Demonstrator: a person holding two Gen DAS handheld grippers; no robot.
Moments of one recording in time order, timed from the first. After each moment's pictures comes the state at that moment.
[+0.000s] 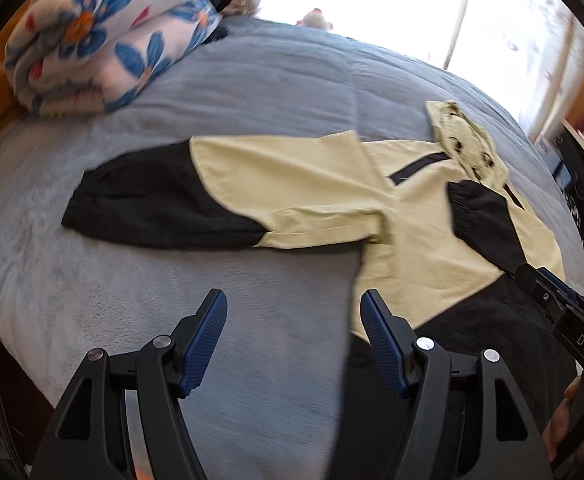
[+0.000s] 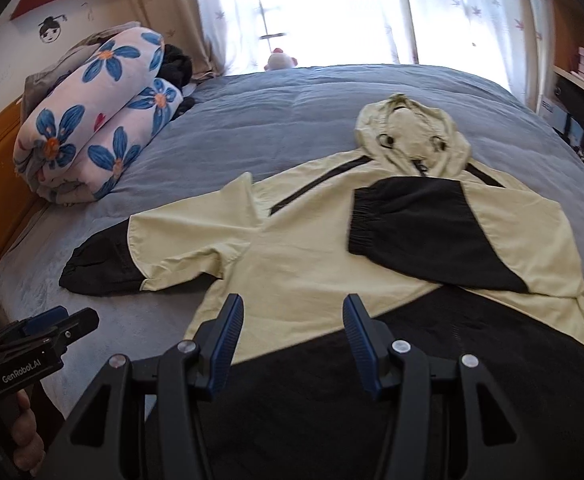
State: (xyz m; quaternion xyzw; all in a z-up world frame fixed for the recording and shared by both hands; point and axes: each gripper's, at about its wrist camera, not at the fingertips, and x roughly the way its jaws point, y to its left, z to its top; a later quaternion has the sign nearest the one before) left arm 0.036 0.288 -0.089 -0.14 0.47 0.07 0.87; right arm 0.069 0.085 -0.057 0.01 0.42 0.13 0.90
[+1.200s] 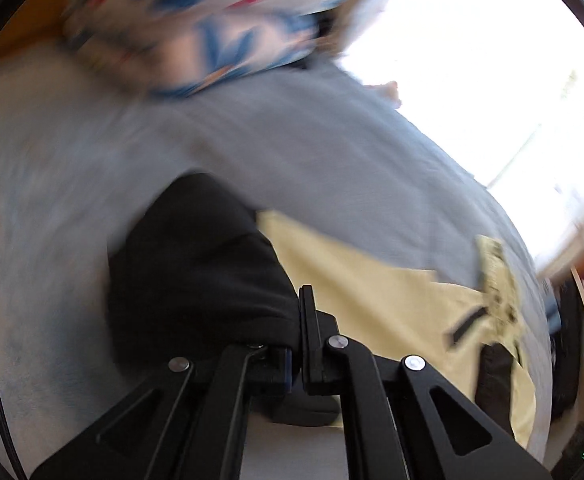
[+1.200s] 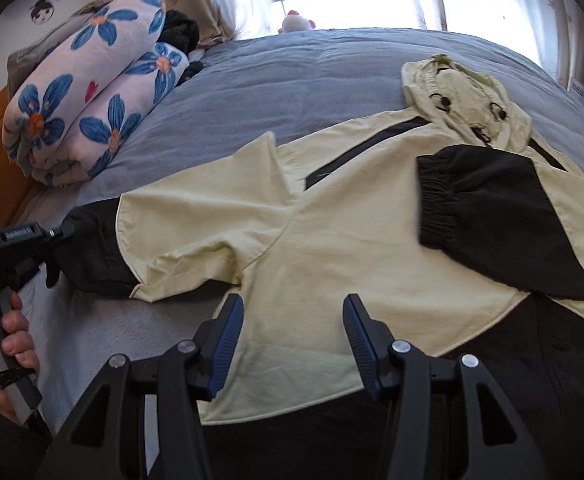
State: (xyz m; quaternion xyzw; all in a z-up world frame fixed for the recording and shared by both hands) left arm 0.126 0.399 -0.119 -0.29 0.36 0.11 0.88; right arm 0.123 0.102 -0.111 0.03 0.46 0.14 0.88
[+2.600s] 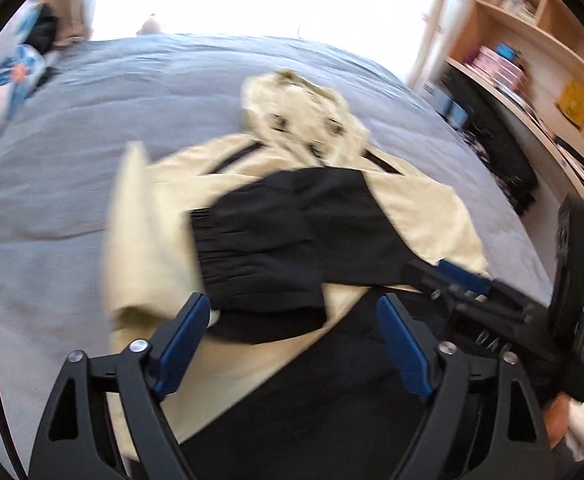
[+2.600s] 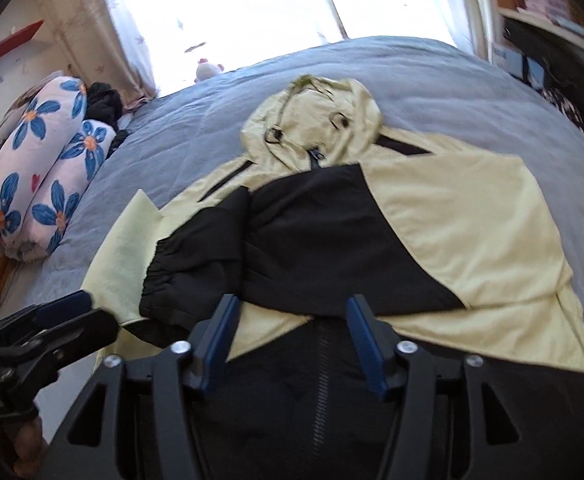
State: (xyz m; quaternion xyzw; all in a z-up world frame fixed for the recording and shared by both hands) left arm 0.134 0.118 -0.089 -0.08 0.46 -0.14 0.87; right arm 0.142 -0.061 -0.086 0.07 0.43 0.07 0.90
